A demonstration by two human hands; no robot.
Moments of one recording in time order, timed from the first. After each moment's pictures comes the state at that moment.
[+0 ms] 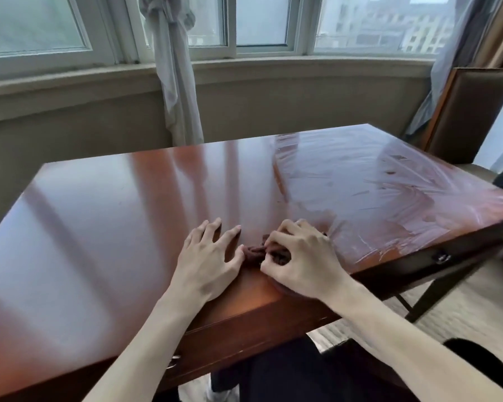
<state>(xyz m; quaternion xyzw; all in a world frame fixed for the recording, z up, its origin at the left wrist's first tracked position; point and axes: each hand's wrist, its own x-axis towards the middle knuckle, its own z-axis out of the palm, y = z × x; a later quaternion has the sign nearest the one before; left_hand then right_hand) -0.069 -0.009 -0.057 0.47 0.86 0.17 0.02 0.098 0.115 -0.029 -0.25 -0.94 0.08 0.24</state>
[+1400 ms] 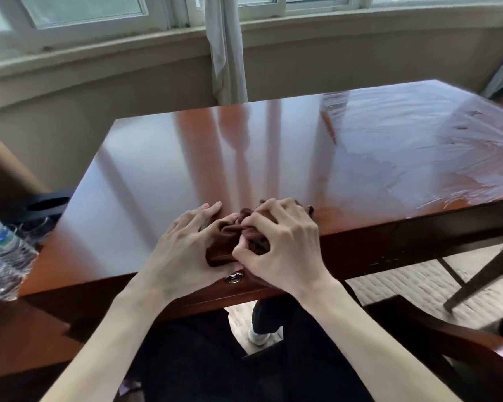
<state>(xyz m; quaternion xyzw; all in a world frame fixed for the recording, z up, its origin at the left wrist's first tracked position) -0.073 -0.181 -0.065 0.51 0.84 0.17 -0.04 0.063 -0.035 -0.061 -0.16 -0.89 0.12 0.40</state>
